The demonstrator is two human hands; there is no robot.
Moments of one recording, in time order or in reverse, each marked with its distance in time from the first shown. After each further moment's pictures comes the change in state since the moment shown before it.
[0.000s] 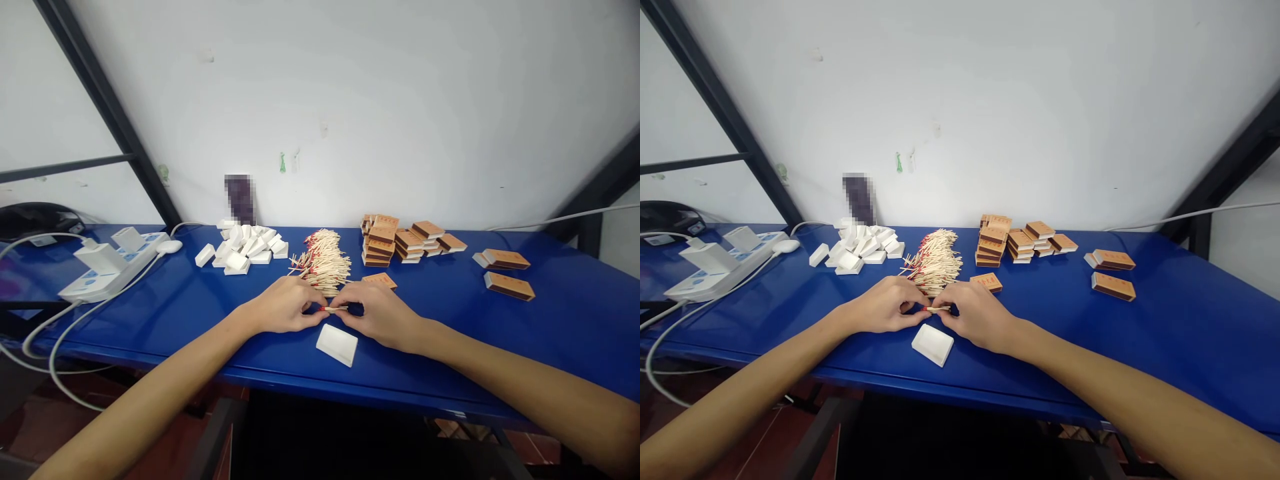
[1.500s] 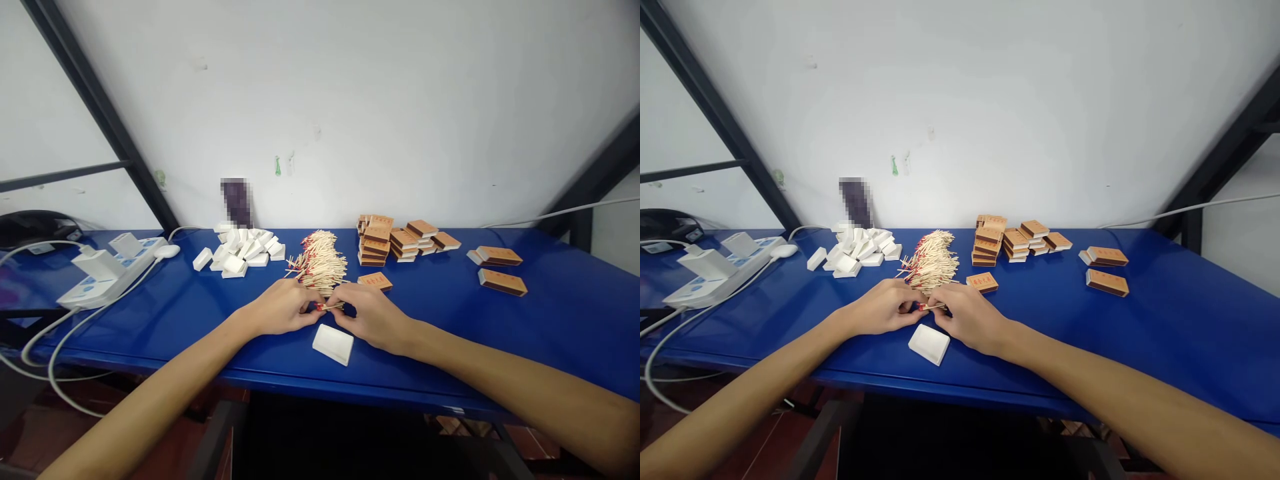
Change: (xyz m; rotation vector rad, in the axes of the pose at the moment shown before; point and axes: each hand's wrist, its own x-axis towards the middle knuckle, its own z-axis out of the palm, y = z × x) left_hand 0.001 0.003 0.000 0.028 -0.049 -0.076; right_hand -0.001 0.003 0.014 0.017 0.121 -0.074
